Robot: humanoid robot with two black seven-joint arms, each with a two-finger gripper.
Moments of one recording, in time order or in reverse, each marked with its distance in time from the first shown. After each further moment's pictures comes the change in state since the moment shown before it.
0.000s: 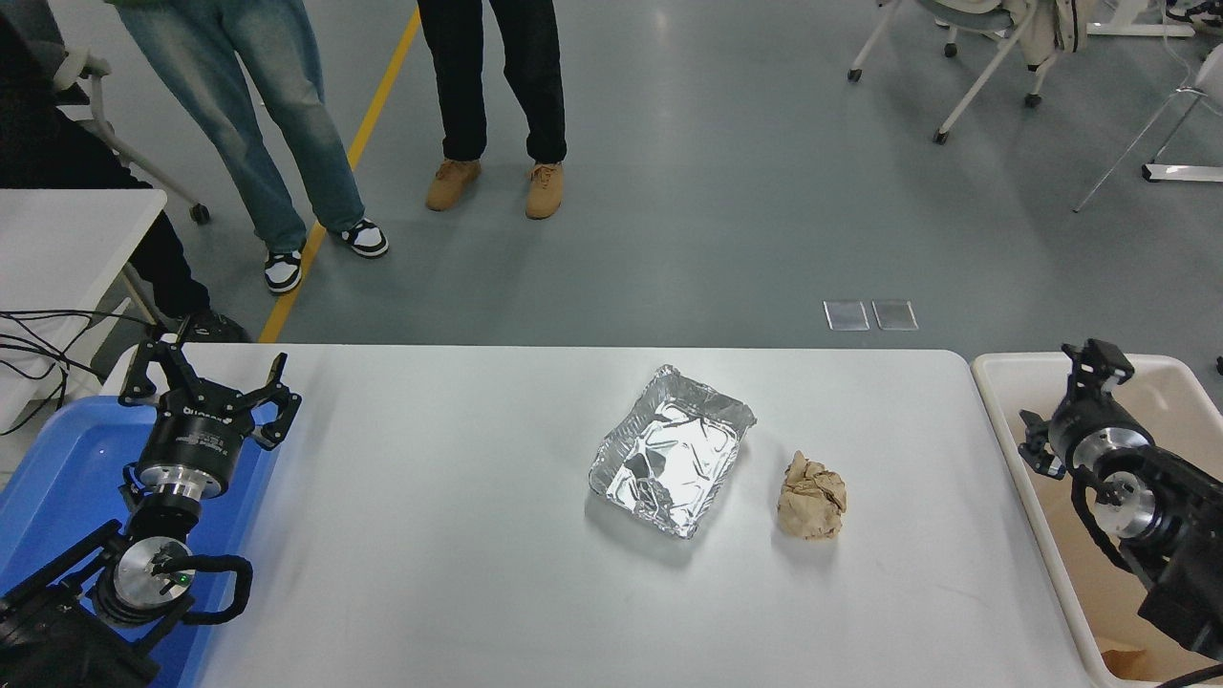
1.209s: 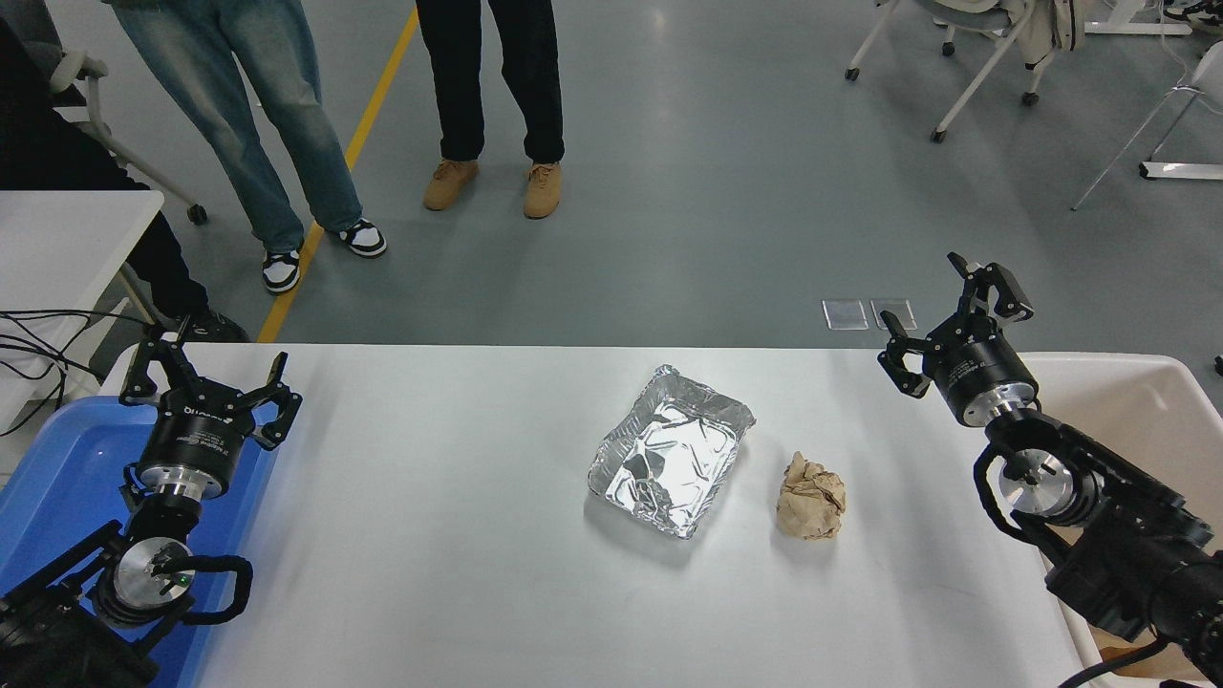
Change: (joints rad) left arm 0.000 0.000 0.000 0.000 0.000 0.000 0.000; right arm 0.009 0.043 0.066 0.133 -0.031 0.250 0.160
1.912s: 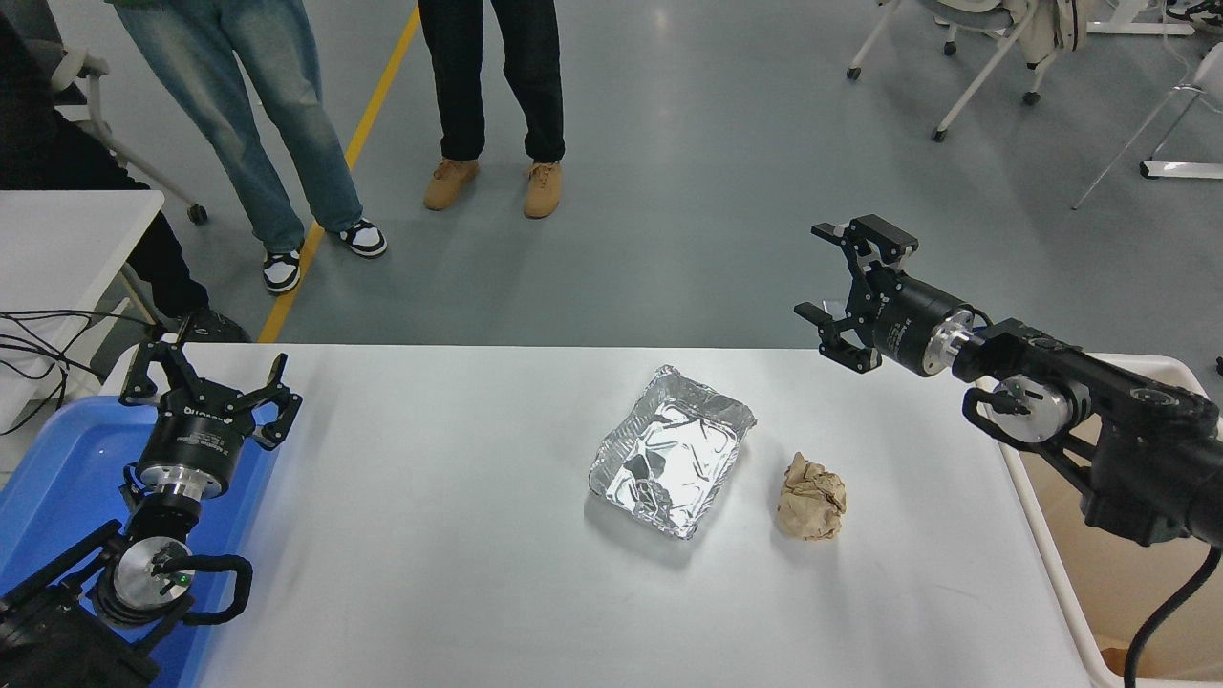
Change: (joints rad) left arm 0.000 0.000 0.000 0.000 0.000 0.000 0.000; right arm 0.264 -0.110 -0.403 0.205 -0.262 0.006 -0.185
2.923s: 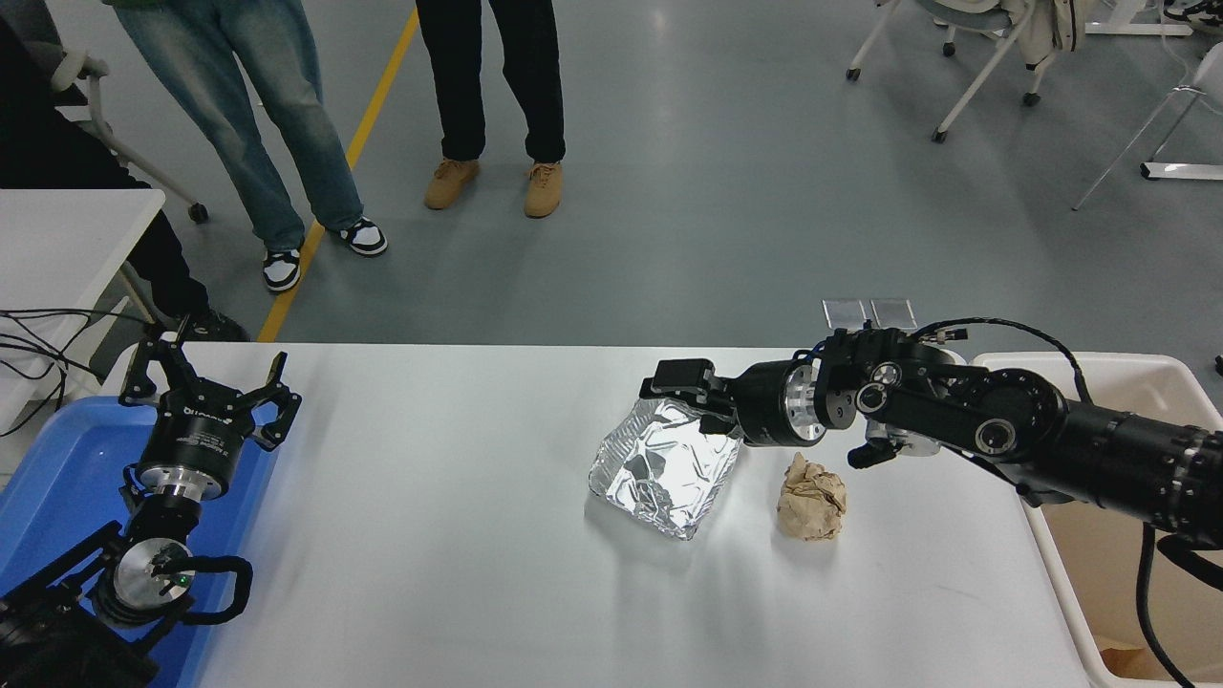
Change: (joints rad) left arm 0.000 0.000 0.000 0.000 0.000 0.000 0.000; right arm 0.127 0.202 -0.278 0.158 -0.429 -0.116 -0.218
